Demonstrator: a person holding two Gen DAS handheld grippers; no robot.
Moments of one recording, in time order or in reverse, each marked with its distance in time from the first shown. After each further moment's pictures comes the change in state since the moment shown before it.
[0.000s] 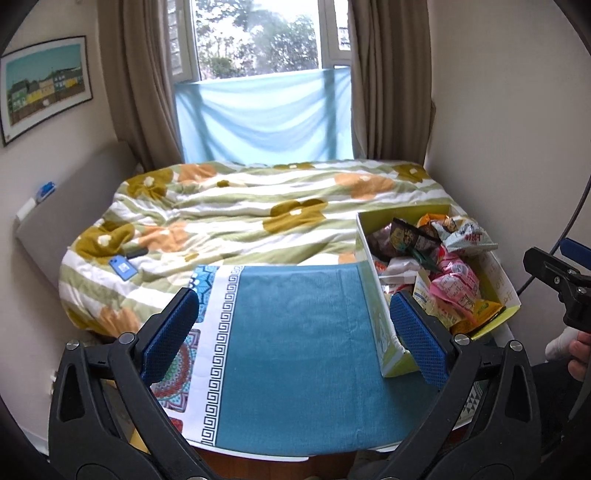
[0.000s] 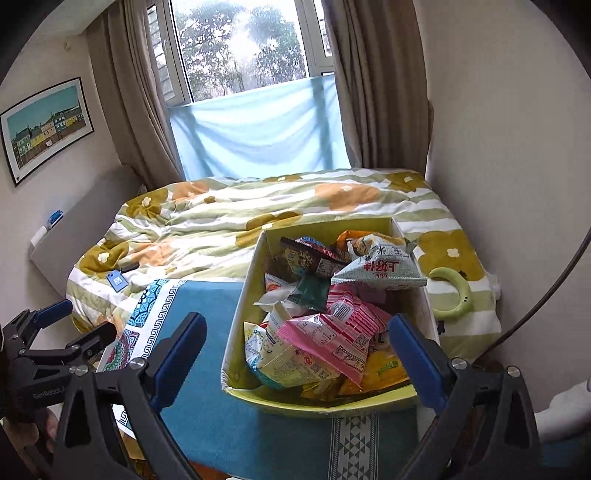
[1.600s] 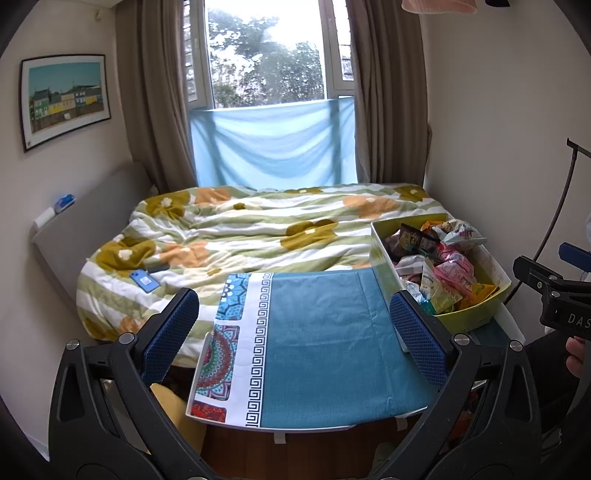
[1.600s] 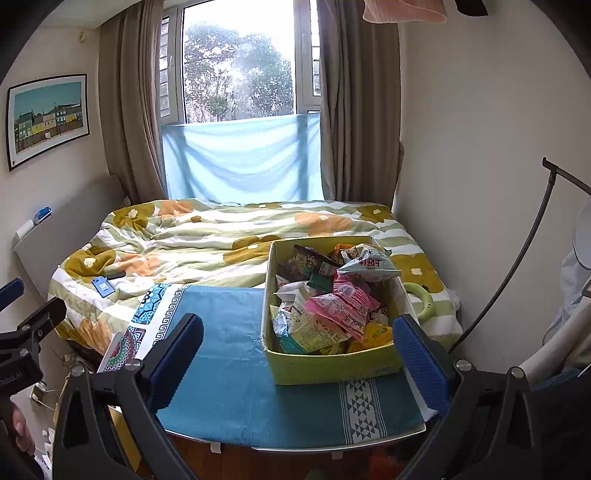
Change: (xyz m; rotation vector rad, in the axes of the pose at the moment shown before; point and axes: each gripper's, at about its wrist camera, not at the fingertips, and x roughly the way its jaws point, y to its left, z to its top) left arm -0.084 0.055 -0.046 0.014 -0.101 0.008; right arm -0.082 0.084 -0.054 -0.032 -0.094 -0.151
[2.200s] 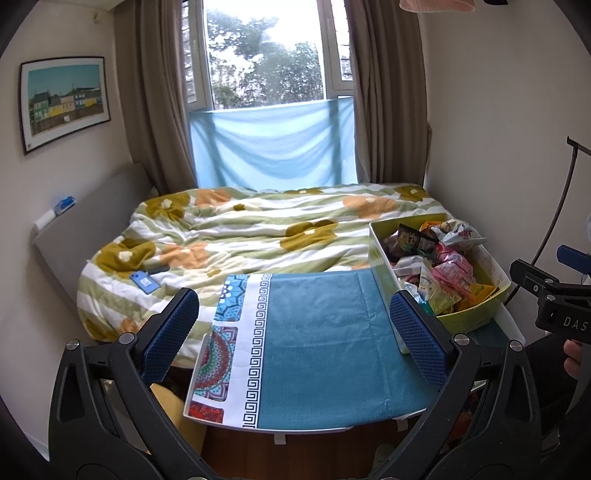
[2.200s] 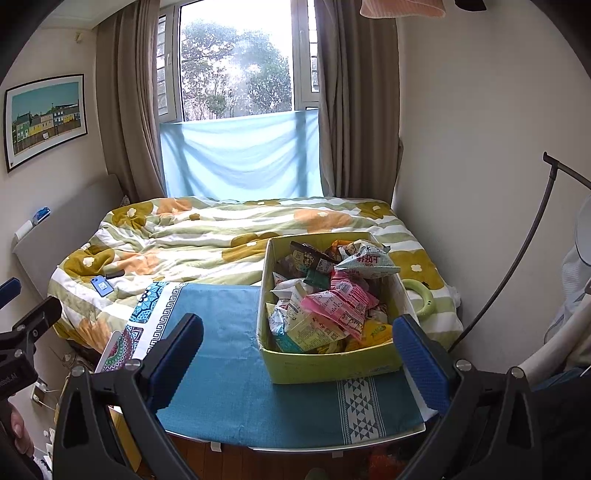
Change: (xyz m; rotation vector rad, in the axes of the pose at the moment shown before) left arm -0.001 -0.001 0.001 0.005 -0.005 0.003; right arm 0.002 0.000 0.003 0.002 0.004 0.000
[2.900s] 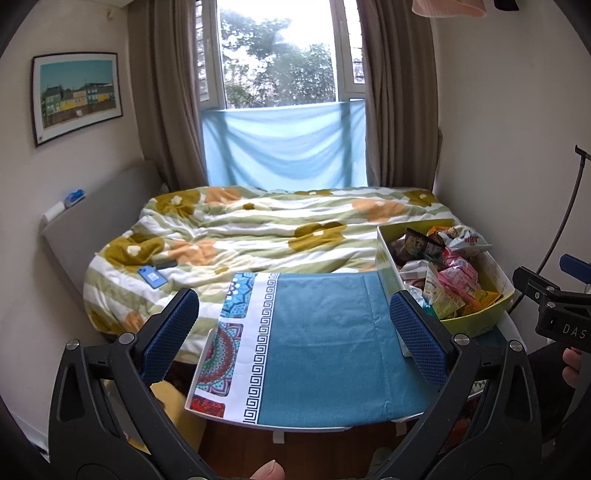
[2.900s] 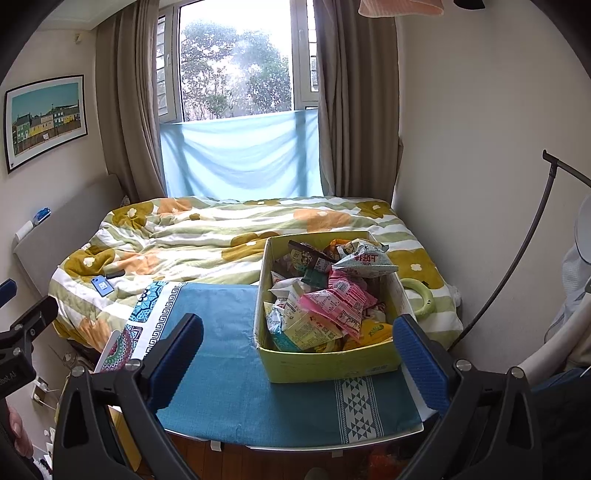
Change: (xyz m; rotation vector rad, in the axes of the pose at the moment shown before) left arm -0.006 -0.001 -0.001 -0.043 0.003 0.030; right arm 0.002 -0.004 -0.009 0.001 0.000 0.006
